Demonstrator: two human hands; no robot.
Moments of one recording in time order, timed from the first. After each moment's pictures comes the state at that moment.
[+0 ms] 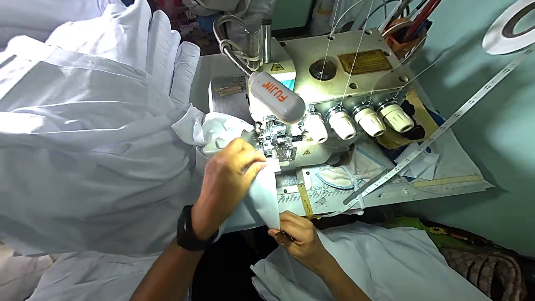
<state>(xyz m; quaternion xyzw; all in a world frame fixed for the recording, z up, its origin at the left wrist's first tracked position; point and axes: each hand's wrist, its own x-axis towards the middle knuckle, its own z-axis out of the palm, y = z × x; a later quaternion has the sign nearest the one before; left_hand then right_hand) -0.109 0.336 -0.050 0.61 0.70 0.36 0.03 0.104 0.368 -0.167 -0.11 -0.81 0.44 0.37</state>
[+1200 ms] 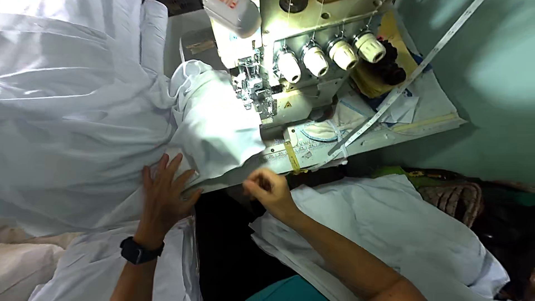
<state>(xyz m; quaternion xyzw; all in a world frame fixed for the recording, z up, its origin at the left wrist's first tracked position) -0.158 0.181 -0.124 0.64 0.75 0.18 -0.01 0.079 0.330 -0.140 -0.27 -0.67 0.62 0.30</state>
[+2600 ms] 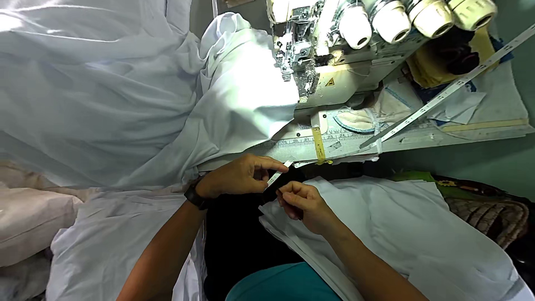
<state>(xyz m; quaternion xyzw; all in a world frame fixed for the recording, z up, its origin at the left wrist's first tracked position) -0.095 0.263 -0.099 0.54 0.52 0.31 0.59 0.132 0.321 -0.129 -0.33 -0.41 0.85 0.06</state>
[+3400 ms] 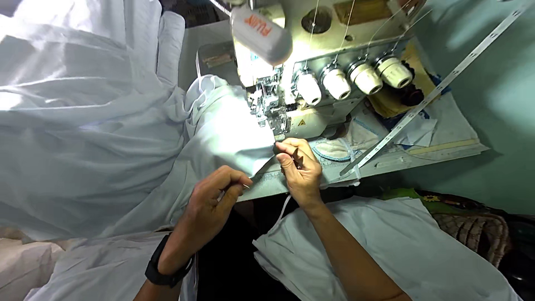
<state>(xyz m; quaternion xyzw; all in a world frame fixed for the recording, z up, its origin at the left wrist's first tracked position) -0.091 0.262 -0.055 0.57 0.62 0.48 0.24 0.055 0.401 -0.132 -0.25 -0.67 0.50 0.50</state>
